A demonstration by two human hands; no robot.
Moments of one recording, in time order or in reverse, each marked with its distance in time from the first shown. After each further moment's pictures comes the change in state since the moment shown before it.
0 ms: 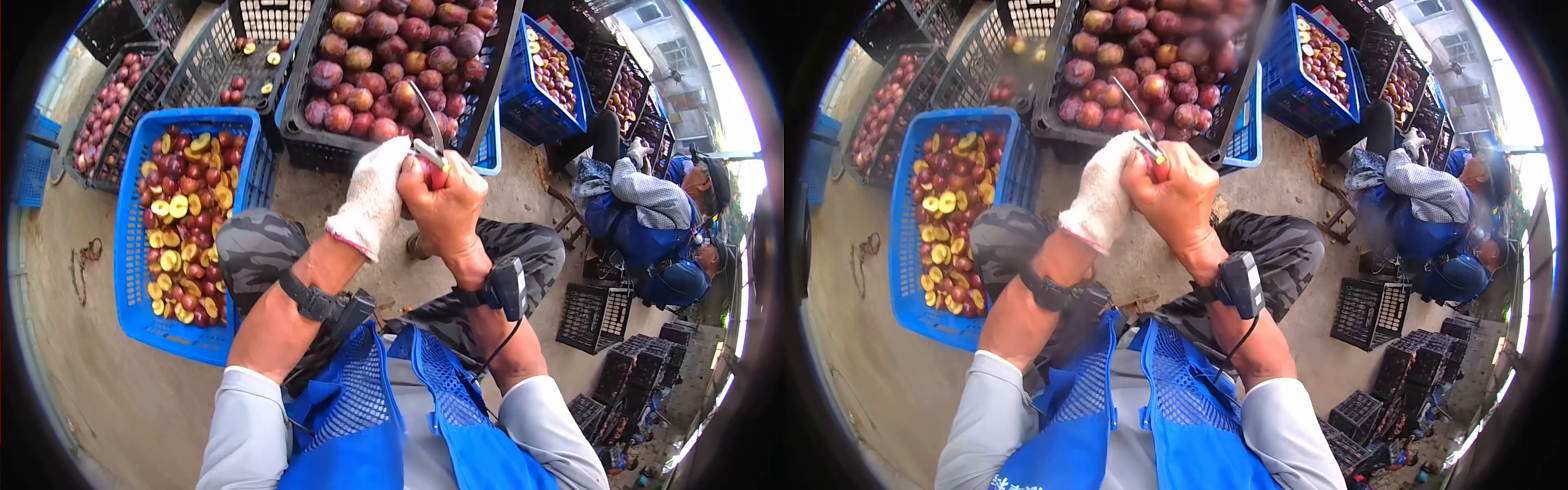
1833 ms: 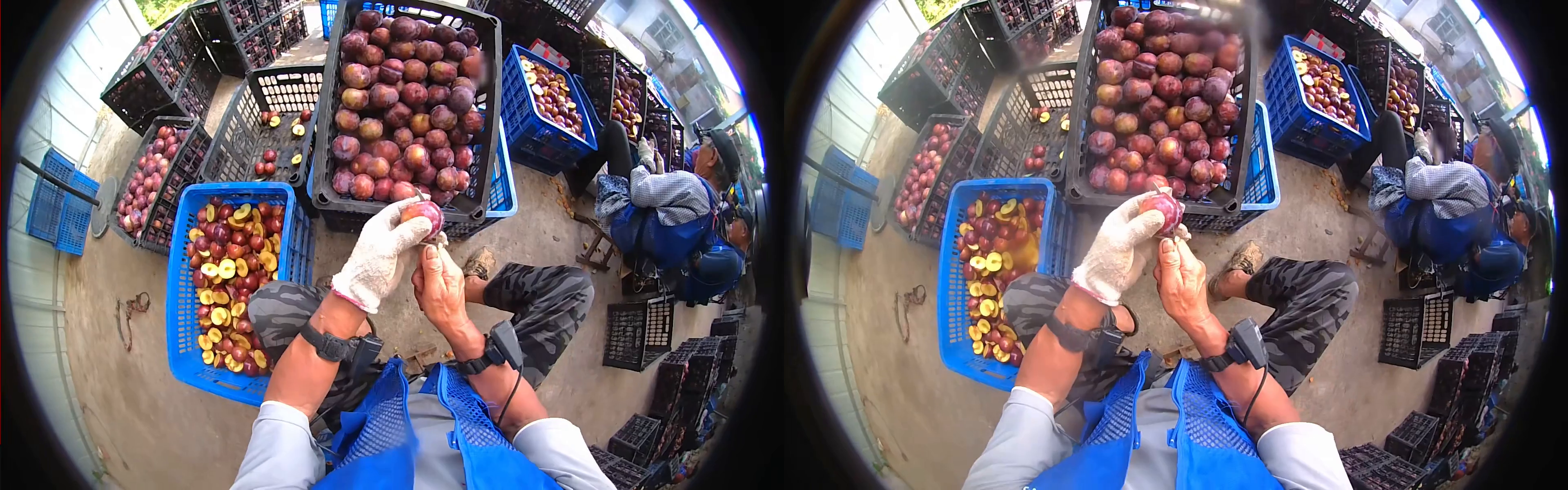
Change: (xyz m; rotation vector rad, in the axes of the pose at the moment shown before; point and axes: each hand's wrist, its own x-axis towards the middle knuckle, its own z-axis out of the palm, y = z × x) left_hand -0.013 0.034 -0.017 -0.129 -0.172 -0.199; right_hand -0.069 -0.013 0.006 0.735 -0.240 0.677
